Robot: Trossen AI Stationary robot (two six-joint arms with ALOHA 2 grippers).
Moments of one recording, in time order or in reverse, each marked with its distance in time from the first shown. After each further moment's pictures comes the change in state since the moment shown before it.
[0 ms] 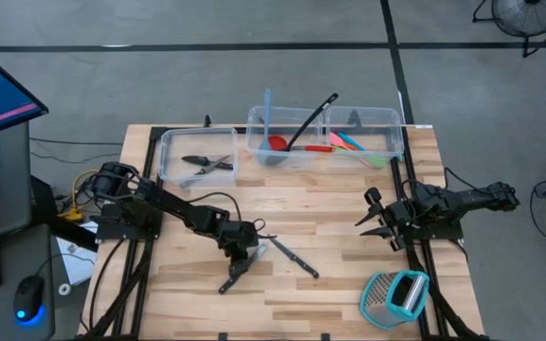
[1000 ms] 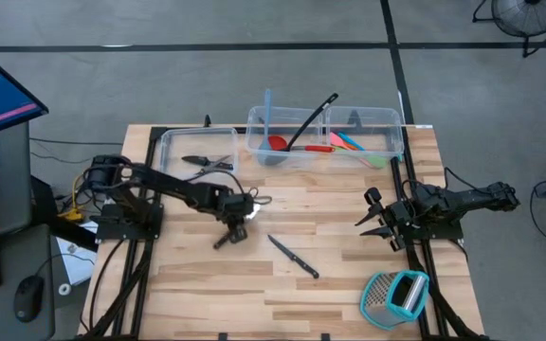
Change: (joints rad) left arm 0.245 -0.068 0.003 -0.309 -0.367 0.268; right arm 0.000 0.000 0.000 0.001 0.000 0.000
